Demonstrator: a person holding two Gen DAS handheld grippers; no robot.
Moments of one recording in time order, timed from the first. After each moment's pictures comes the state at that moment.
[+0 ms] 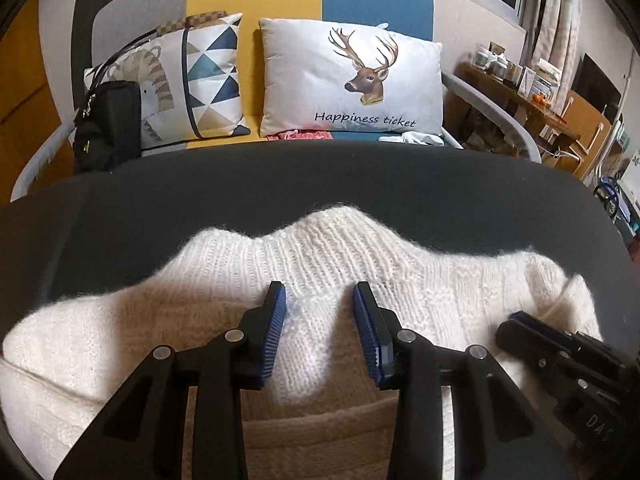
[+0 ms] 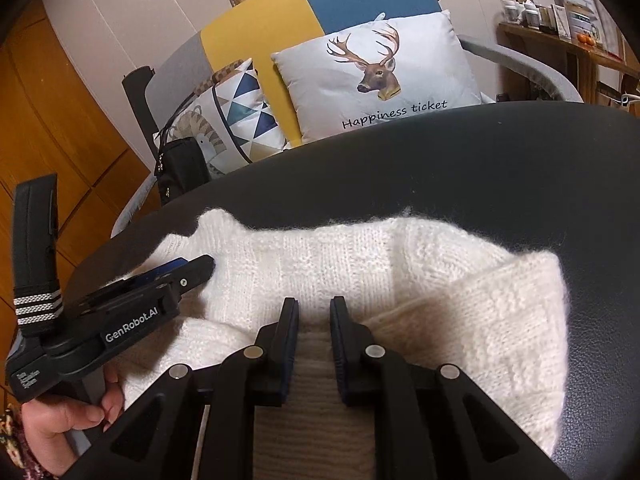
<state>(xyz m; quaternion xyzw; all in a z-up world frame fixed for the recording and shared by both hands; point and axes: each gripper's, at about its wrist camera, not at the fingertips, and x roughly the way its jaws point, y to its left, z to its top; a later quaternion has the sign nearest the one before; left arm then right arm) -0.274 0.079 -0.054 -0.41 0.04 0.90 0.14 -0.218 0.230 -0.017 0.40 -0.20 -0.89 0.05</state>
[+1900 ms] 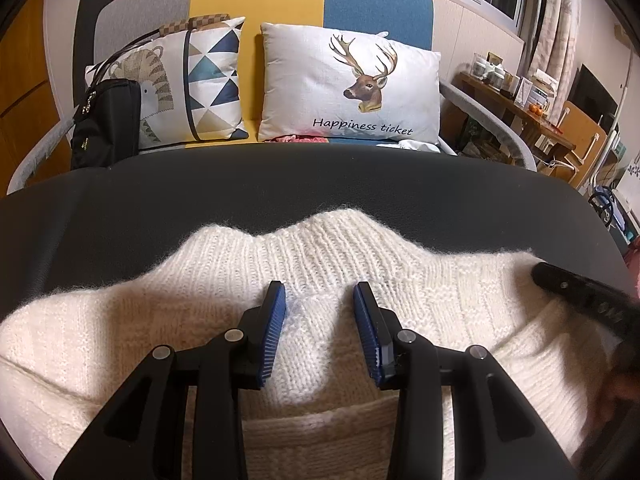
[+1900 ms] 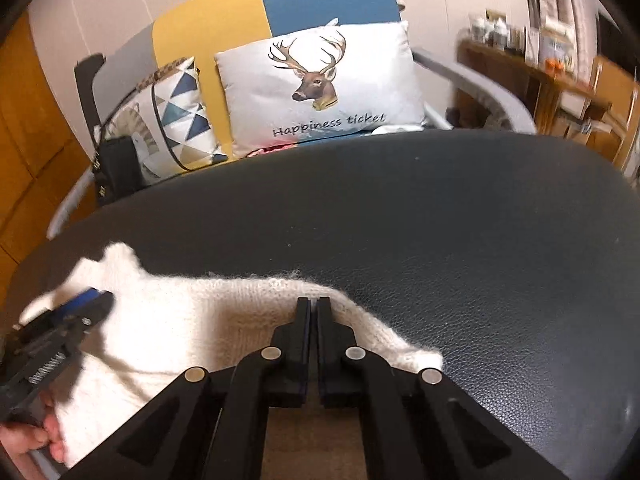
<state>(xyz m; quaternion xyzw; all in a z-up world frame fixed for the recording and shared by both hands) -0.274 0.069 -0.052 -0.41 0.02 0.90 0.15 -0.229 0.274 -0.005 0.43 -0.16 -0.89 -0.04</state>
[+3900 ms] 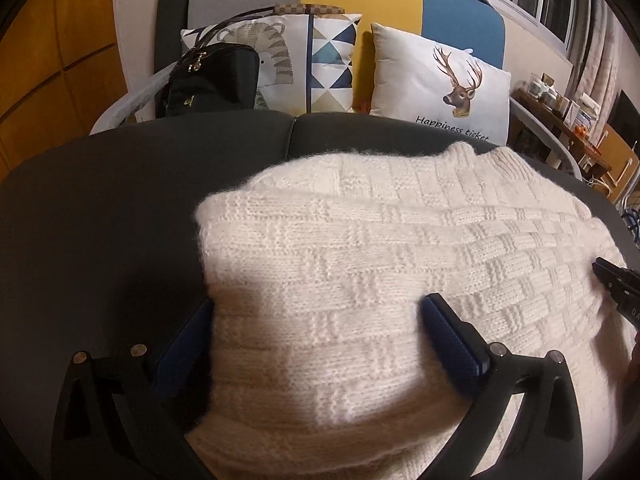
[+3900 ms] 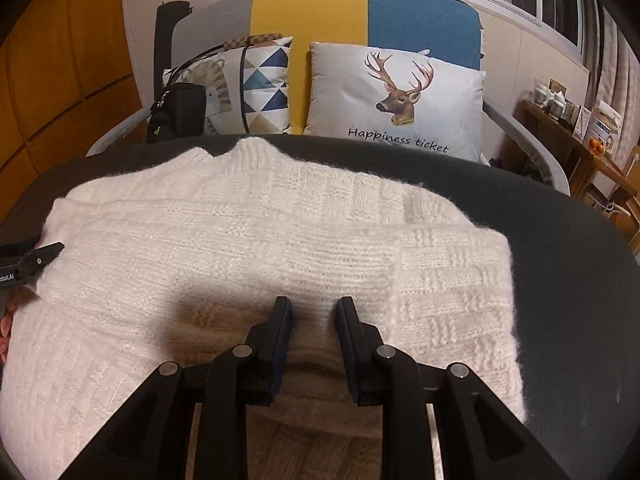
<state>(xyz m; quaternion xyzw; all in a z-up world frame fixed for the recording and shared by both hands) -0.248 -0.130 -0.044 -0.42 0.01 0.90 0.09 -0.203 0.172 -0.008 0.41 0.00 -0.91 0.02</state>
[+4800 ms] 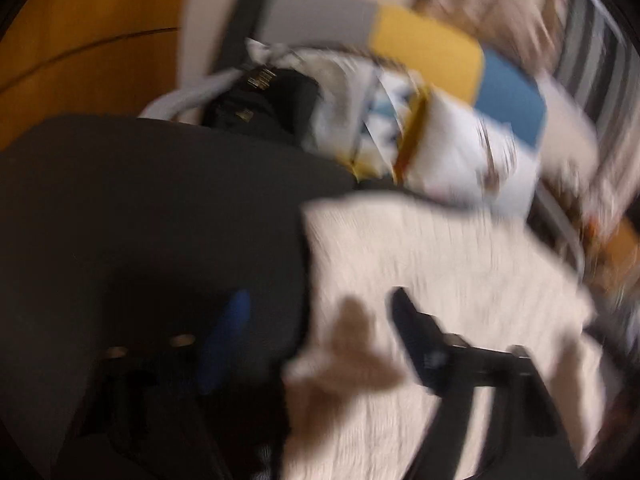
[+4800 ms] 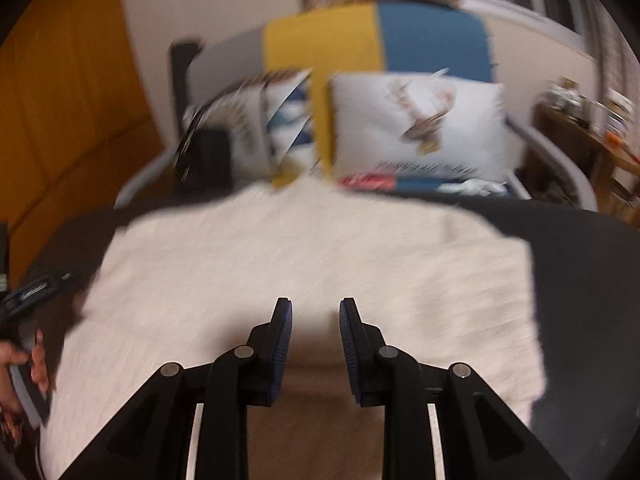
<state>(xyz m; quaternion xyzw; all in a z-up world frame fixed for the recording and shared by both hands) -0.234 -0.155 -0.022 -0.40 -0.08 0.91 0.05 -0.208 0.146 0.017 0.38 -0.04 -0.92 0.07</state>
